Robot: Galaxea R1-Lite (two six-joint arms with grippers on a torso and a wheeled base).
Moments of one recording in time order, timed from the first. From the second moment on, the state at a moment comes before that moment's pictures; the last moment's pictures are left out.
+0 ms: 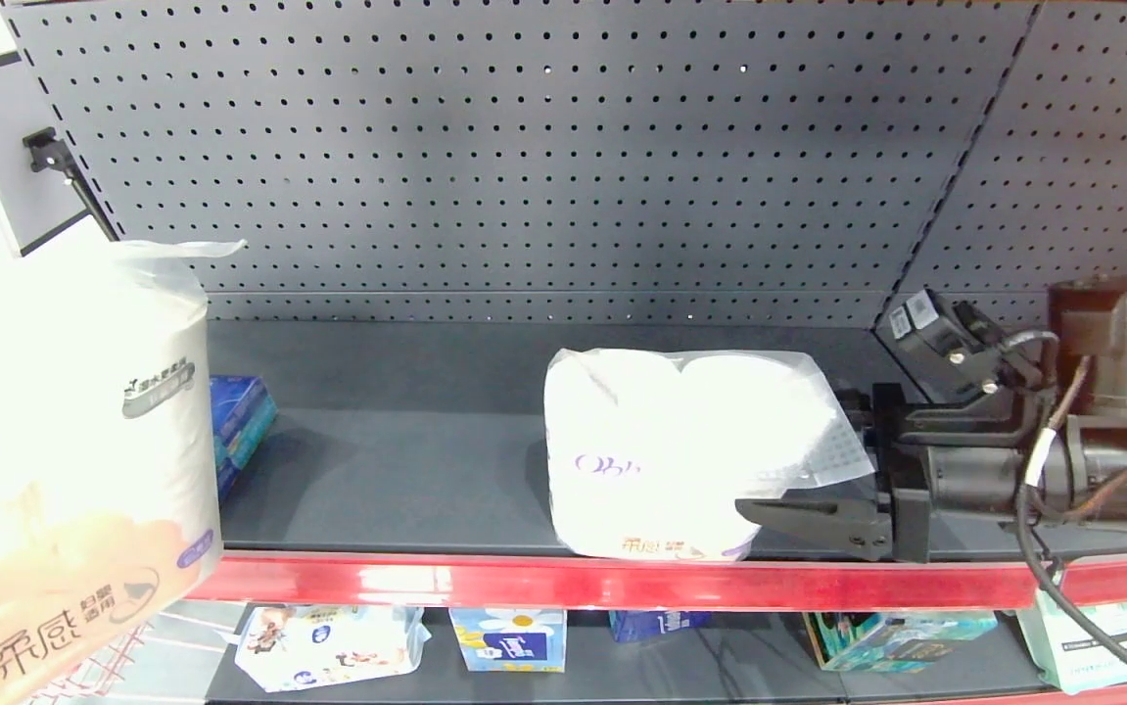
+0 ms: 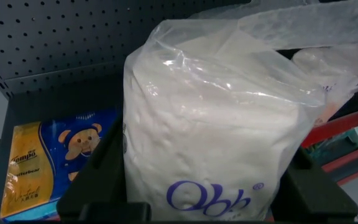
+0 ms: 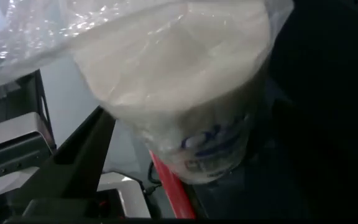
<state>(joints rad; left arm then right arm) 0.15 0.70 -0.66 -0.04 -0.55 0.01 0.38 1.50 -0.68 -0.41 0.70 -0.27</state>
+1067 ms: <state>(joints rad) 0.15 0.69 -0.64 -0.04 -0.62 0.01 0.10 0.89 -0.34 -0.39 -0.14 0.00</state>
